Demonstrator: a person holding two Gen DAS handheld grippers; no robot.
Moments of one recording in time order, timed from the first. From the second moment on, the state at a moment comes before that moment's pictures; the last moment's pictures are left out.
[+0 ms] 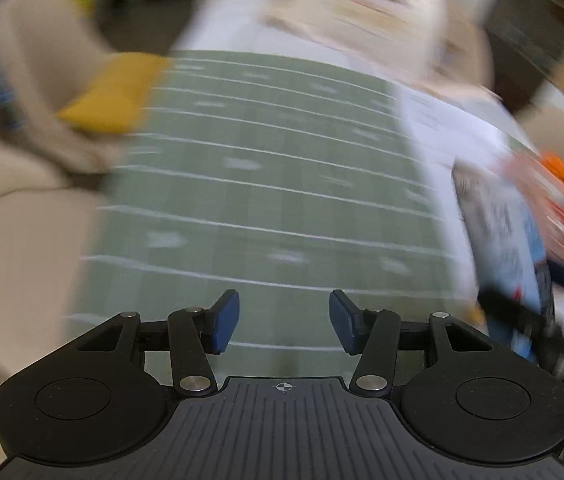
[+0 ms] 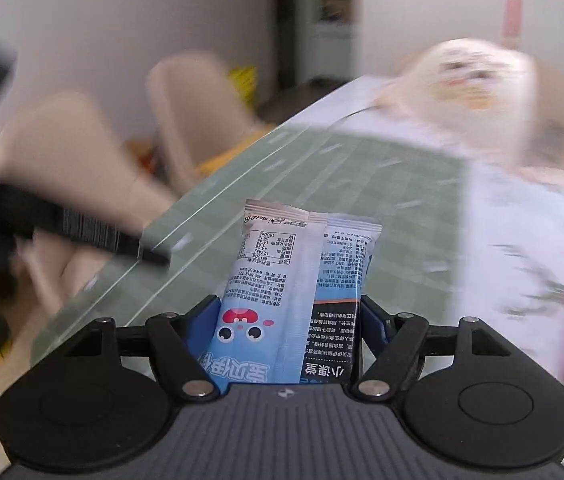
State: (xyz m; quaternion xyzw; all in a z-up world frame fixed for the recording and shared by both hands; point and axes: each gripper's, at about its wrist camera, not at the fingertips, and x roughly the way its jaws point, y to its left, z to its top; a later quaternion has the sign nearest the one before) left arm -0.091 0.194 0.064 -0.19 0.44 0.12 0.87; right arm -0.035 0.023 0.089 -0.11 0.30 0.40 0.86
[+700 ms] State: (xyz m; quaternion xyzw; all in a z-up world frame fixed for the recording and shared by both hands) left arm -0.002 0.010 0.035 0.01 0.50 -0.06 0.87; right arm -0.038 -0.194 0.006 -0.04 0.42 0.12 0.90
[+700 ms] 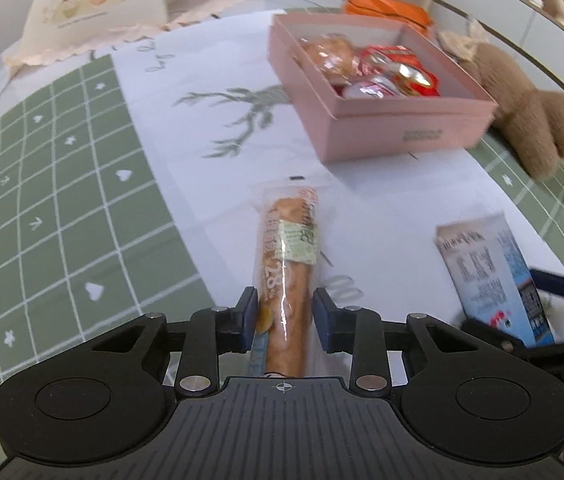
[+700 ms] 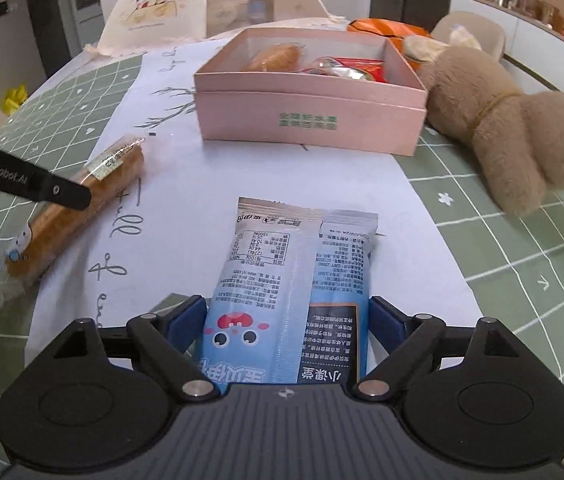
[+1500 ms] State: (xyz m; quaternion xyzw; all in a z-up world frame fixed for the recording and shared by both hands) left arm 0.022 0.010 0.164 -0.08 0.35 -0.18 0.91; right arm -0.007 -0.246 0.159 -0.01 0.25 0.13 0.96
